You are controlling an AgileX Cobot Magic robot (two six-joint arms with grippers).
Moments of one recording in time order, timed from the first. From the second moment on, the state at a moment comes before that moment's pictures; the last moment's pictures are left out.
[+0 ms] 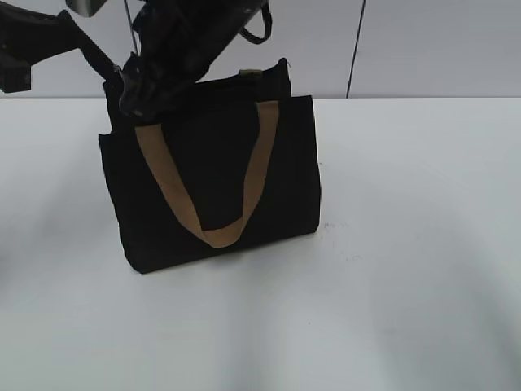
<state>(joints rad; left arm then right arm) -0.02 1.33 -0.81 -1.71 0.62 2.22 0.69 2.07 -1.87 0.42 0.79 -0.86</state>
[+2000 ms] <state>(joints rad) -0.02 1.33 -0.81 -1.05 0.56 1.83 0.66 2.04 -1.87 0.37 0.88 -0.72</state>
